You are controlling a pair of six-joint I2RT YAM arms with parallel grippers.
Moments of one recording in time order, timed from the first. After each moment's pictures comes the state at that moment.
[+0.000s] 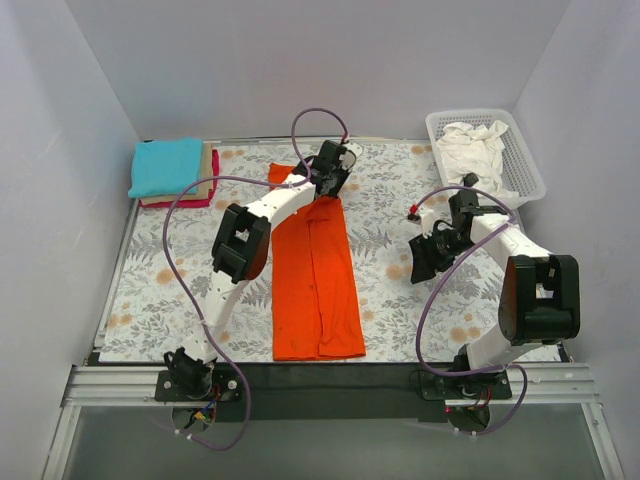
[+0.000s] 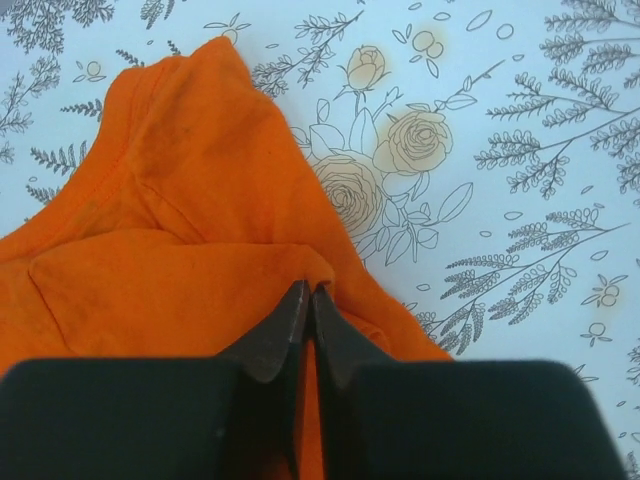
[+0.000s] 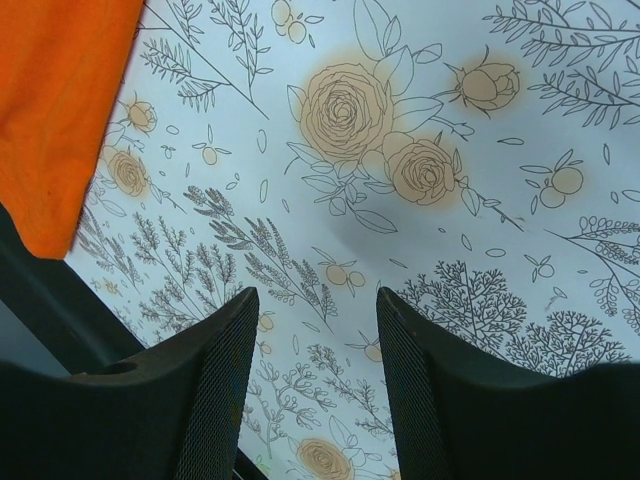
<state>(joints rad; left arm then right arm) -0.59 2.48 2.14 -0.40 -0.13 0.14 0.06 1.56 0.99 -0.86 -0.60 -0.56</state>
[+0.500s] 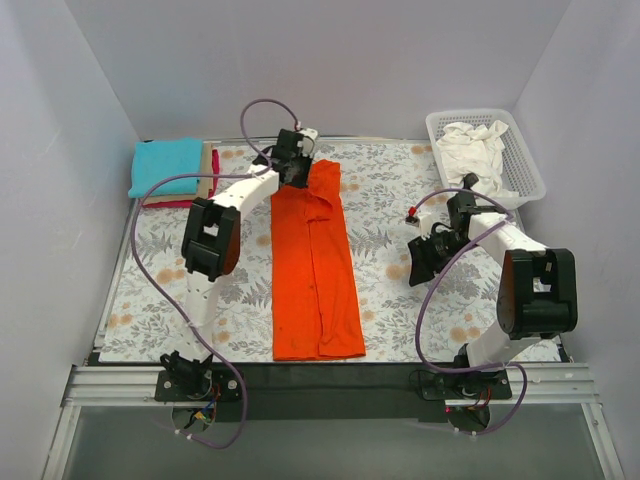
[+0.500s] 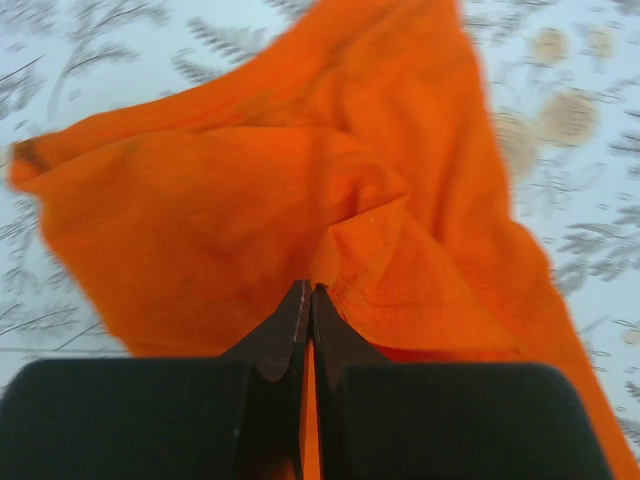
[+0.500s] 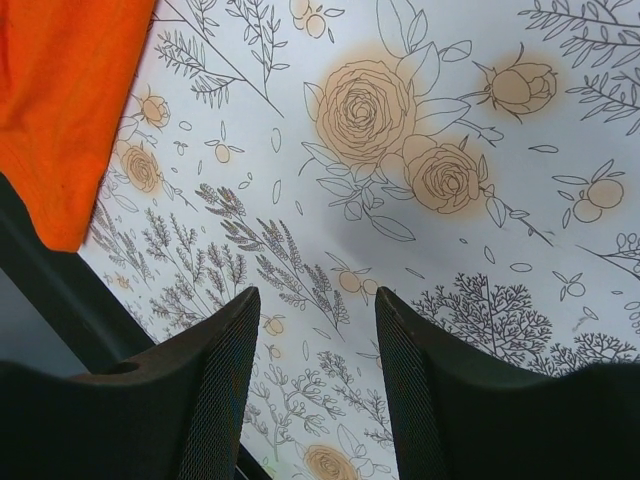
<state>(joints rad) -0.43 2.32 1.95 -0.37 0.00 -0.02 0.06 1.59 0.99 -0.88 -0.63 -0.58</state>
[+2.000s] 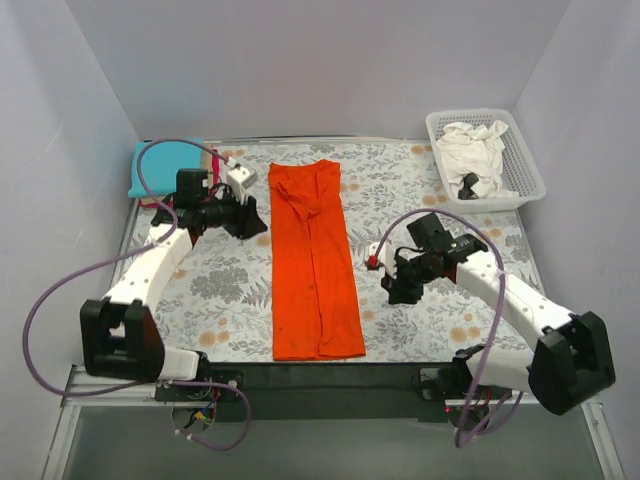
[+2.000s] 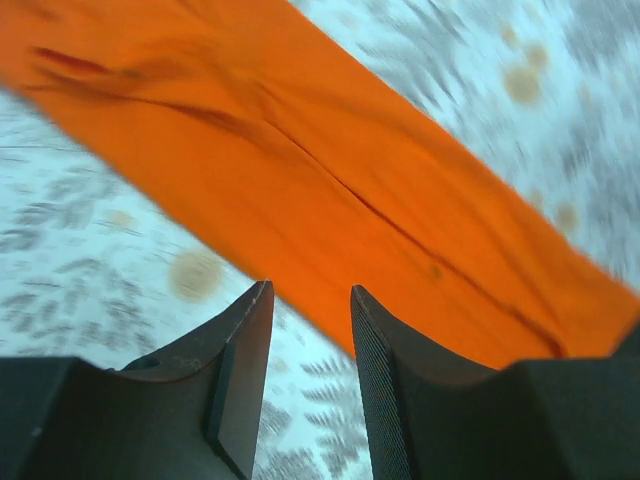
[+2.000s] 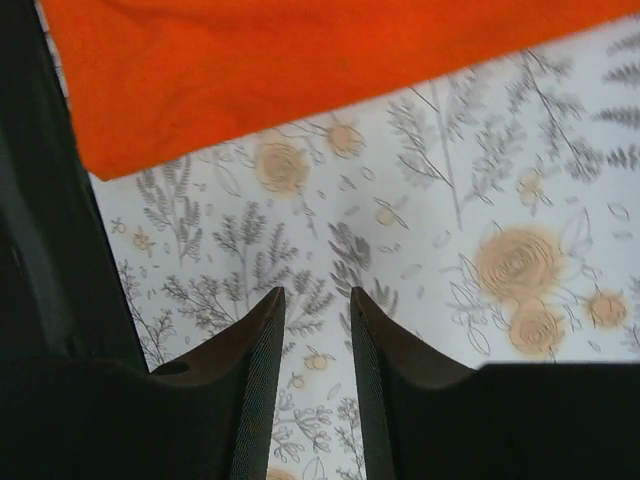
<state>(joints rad) -0.08 1.49 1.15 -0.37 0.68 0.17 0.41 1.30 0.90 -0.86 -0.58 -0.81</state>
